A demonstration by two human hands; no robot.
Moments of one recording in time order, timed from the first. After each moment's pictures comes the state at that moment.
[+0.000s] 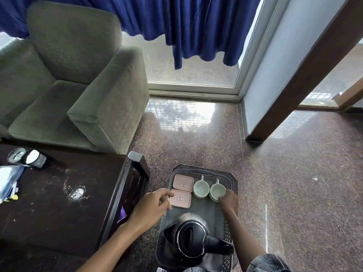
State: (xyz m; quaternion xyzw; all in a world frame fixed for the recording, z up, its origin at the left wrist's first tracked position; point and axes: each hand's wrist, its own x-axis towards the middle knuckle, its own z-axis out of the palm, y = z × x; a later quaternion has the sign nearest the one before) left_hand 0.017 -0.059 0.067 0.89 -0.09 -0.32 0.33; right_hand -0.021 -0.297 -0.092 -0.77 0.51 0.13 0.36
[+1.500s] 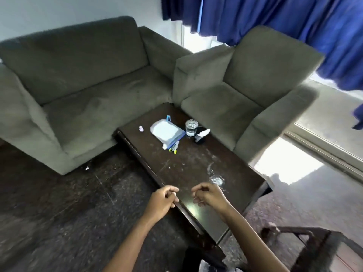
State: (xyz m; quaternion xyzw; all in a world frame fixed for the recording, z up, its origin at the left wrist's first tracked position) left_hand -0.061 0.480 0.052 0.77 0.27 -0.09 0.57; right_hand 0.021 0.325 0.063 -0.74 0.00 0.38 0.56
